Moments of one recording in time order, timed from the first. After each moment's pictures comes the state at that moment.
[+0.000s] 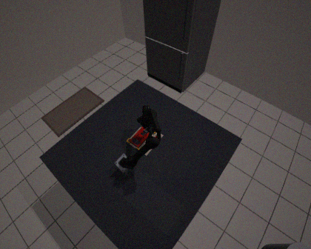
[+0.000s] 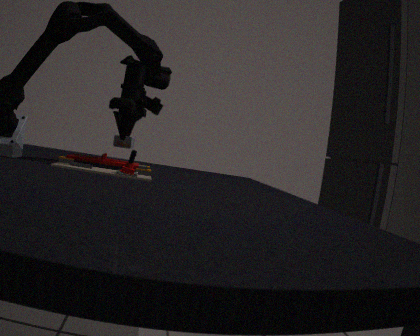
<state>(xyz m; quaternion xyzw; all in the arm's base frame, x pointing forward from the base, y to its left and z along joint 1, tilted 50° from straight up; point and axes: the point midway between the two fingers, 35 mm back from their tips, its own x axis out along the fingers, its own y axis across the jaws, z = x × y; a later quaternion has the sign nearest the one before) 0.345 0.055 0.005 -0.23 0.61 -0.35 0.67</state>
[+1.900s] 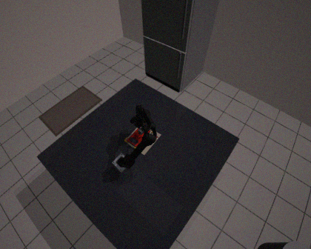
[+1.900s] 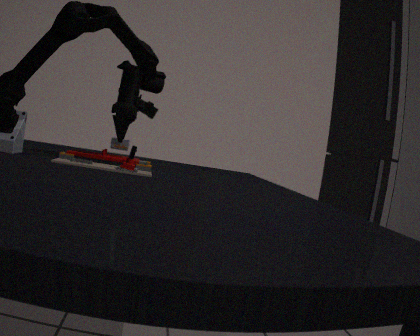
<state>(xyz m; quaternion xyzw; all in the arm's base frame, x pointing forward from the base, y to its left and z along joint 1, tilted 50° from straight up) 0.335 0.063 -0.034 -0.29 0.64 -0.29 0.64</state>
